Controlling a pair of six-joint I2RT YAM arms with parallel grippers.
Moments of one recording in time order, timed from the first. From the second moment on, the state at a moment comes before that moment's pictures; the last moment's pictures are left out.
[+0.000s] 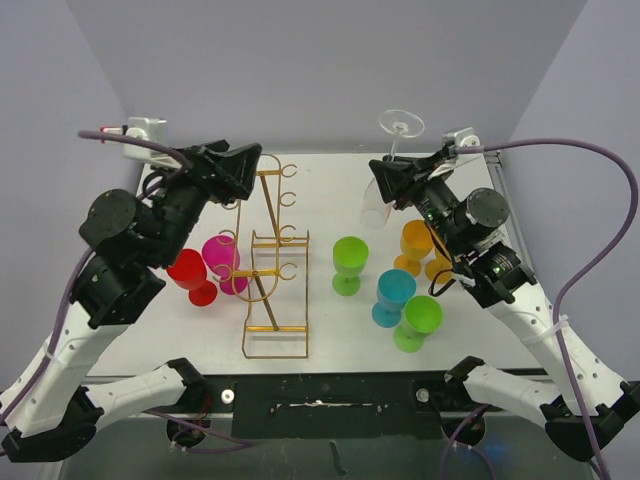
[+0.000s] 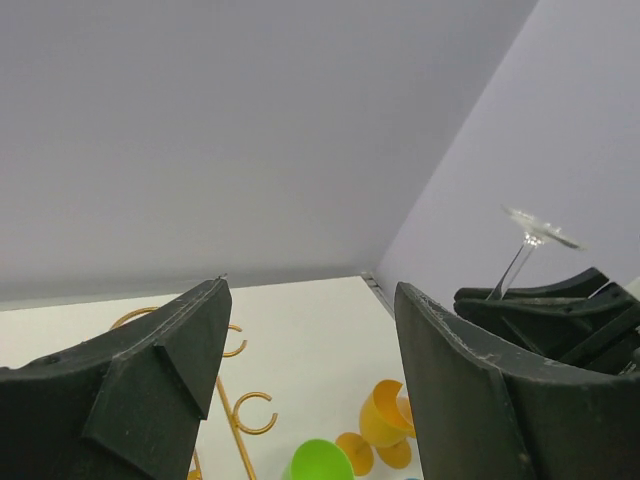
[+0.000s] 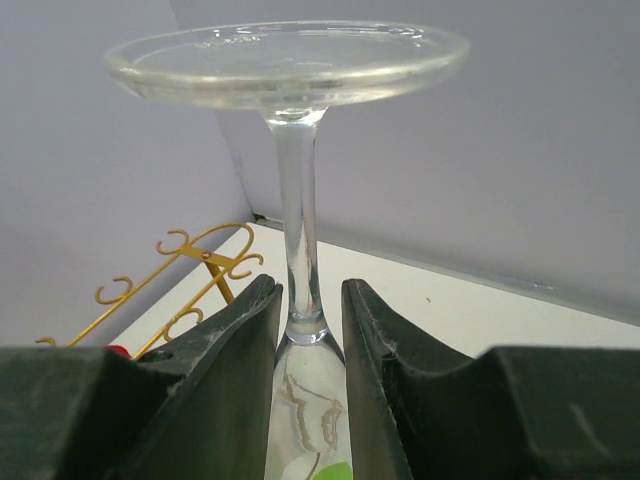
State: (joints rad) left arm -0.78 1.02 1.50 -0.21 -0.33 -0.34; right arm 0.61 1.01 1.21 0.03 0.04 0.22
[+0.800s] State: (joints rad) left arm -0.78 0.86 1.38 -0.44 -0.52 -0.36; right arm 0.61 1.43 1.19 0.20 -0.19 0.13
